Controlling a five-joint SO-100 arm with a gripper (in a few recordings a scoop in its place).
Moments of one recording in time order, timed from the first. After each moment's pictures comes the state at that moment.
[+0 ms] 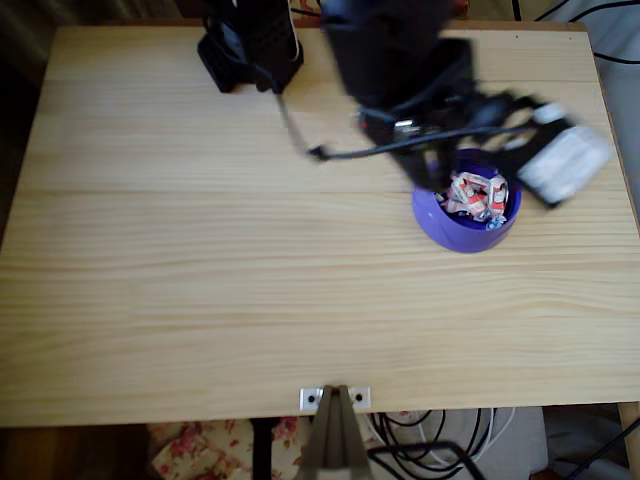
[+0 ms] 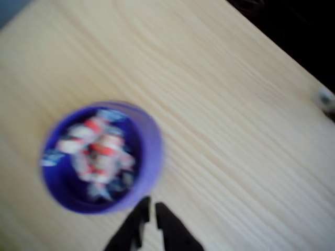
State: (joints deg) arm -36.3 116.5 117.9 50.4 2.5
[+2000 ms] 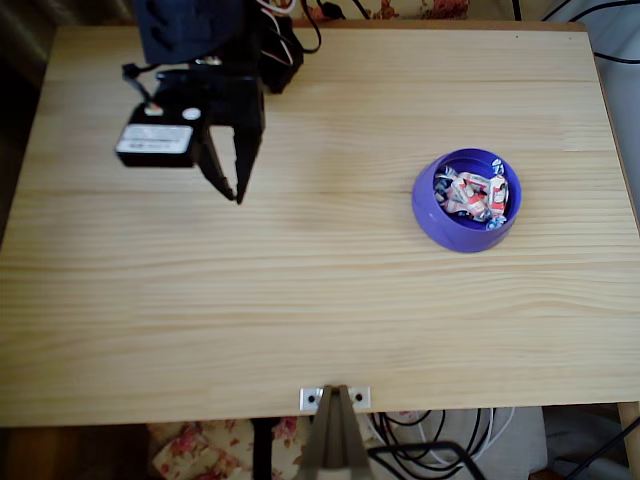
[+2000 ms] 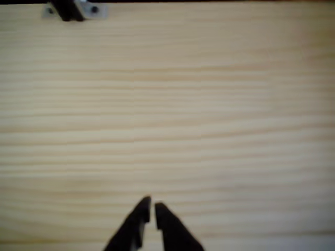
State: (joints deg) arm 4.9 188.3 175.3 53.3 3.3
